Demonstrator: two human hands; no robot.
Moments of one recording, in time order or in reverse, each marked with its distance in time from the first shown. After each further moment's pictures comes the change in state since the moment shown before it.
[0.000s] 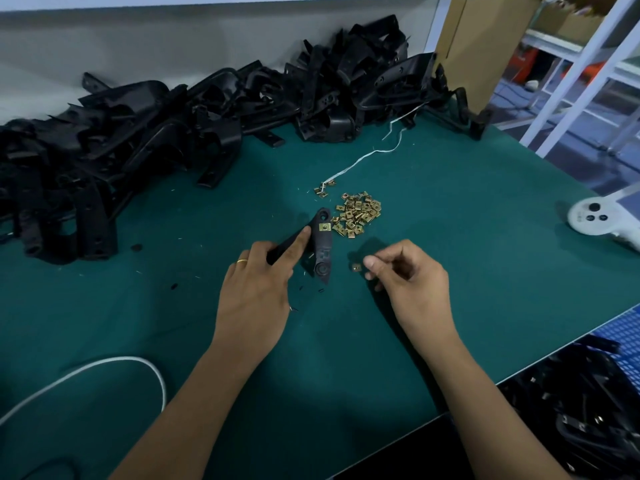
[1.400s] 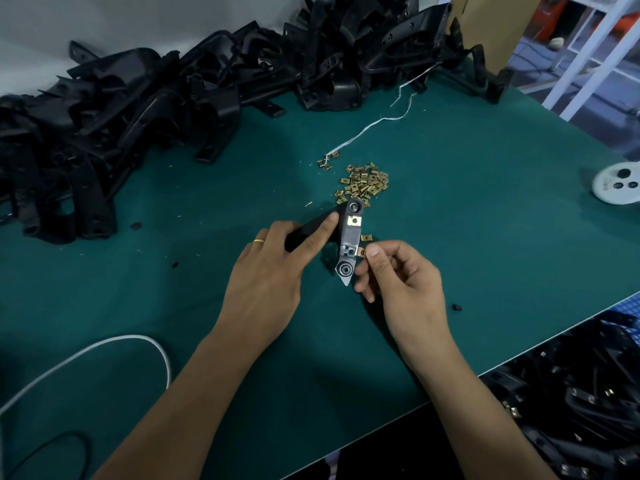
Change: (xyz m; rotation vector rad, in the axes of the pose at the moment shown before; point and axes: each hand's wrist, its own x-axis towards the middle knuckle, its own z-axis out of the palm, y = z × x) left_hand -0.005 0.010 -0.004 0.051 -0.033 0.167; right_hand -0.041 -0.011 0.023 0.374 -0.052 0.085
